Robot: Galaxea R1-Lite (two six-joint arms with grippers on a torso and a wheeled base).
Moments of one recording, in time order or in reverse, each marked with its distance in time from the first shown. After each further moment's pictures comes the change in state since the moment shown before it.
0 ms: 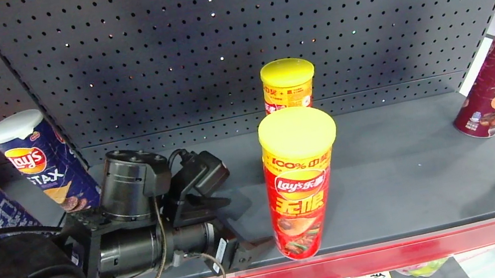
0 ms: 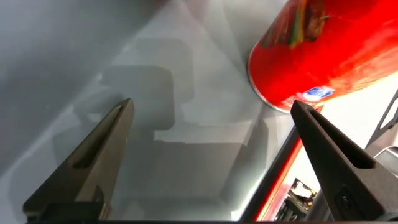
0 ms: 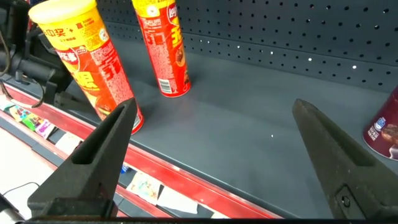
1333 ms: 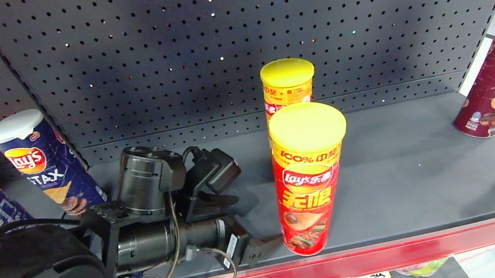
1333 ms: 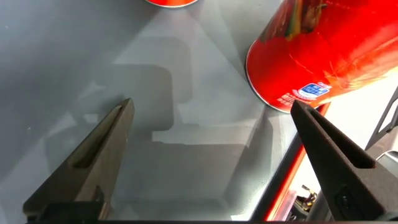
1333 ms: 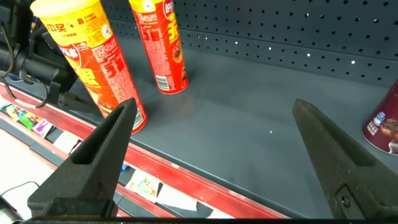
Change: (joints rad) left arm -0.021 0.044 -0.041 -0.001 -0.002 -0.002; right arm 0.000 0.002 0.010 0.000 -0.008 0.000
